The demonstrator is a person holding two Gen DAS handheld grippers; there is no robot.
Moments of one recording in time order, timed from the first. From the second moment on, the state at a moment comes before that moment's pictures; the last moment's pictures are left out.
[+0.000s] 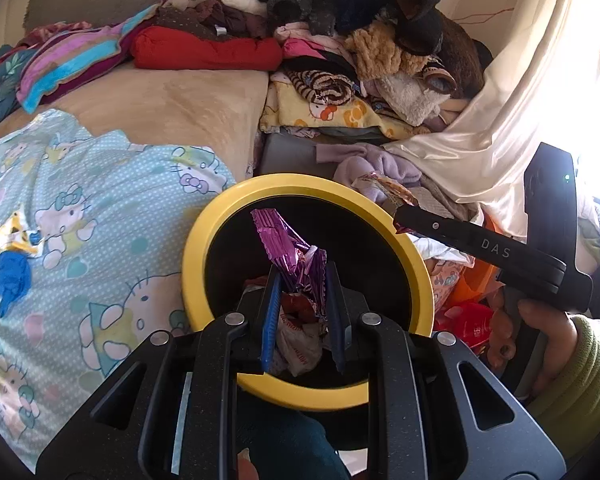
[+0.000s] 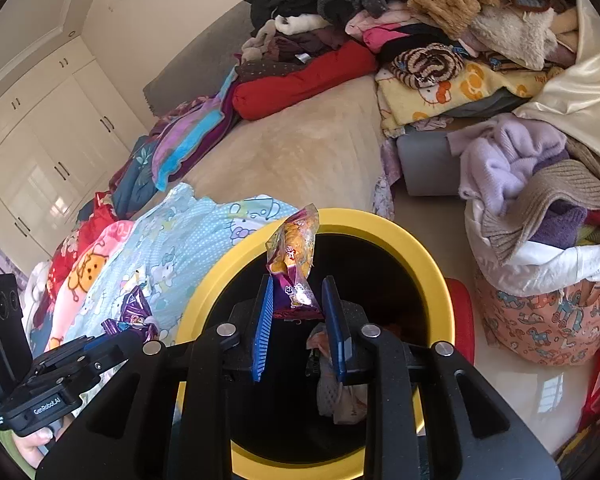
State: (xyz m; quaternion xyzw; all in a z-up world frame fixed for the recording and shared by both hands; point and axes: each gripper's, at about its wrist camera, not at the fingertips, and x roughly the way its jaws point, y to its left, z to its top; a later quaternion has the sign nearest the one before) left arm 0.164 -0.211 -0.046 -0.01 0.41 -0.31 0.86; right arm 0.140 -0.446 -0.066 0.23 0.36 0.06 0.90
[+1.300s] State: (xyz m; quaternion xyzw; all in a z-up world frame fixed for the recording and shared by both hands) left arm 0.175 -0.175 -0.038 -0.03 0.38 -0.25 0.89; right arm 0.143 -0.424 -0.047 0.21 0.35 0.07 0.91
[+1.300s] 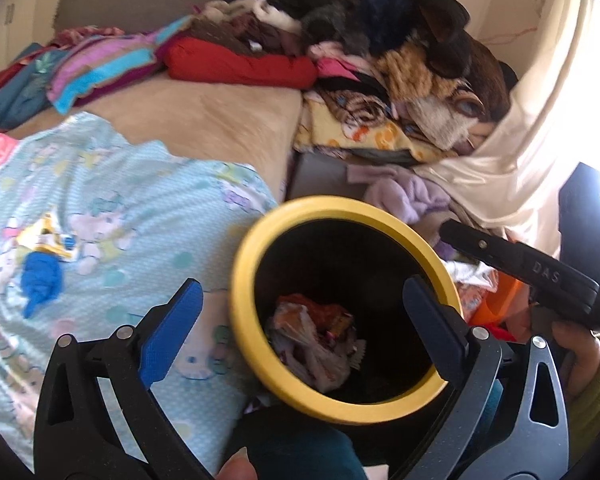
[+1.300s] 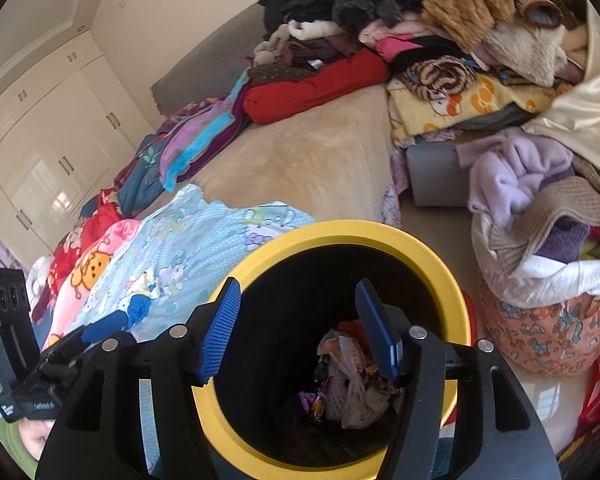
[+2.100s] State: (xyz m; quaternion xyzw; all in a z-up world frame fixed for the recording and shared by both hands) left arm 0.181 -0.056 -0.018 -0.08 0.33 -0.13 0.93; right arm 0.173 -0.315 -0.013 0.14 0.34 0.17 0.91
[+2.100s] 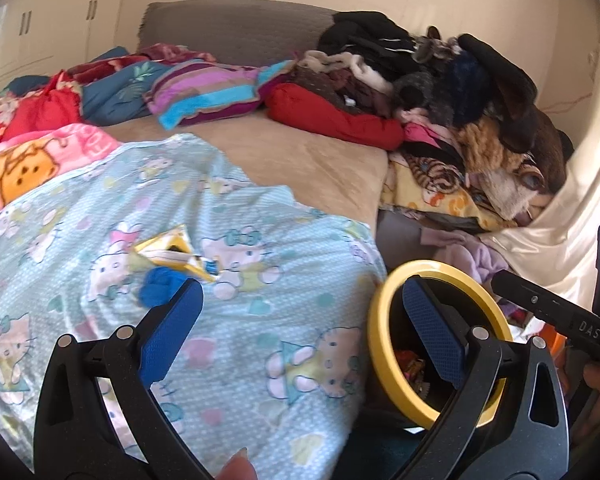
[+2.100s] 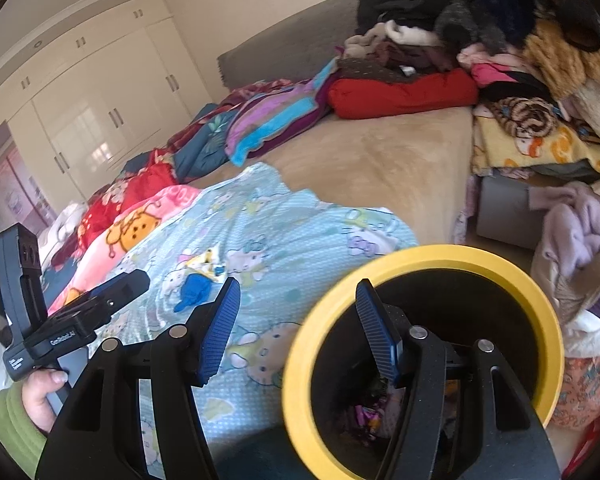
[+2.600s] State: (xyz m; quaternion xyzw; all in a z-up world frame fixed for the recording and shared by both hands) left arm 0.192 0.018 -0.046 -0.12 0.35 -0.07 0.93; right arm 0.234 -0.228 -0.023 0.10 0.36 0.24 0.89
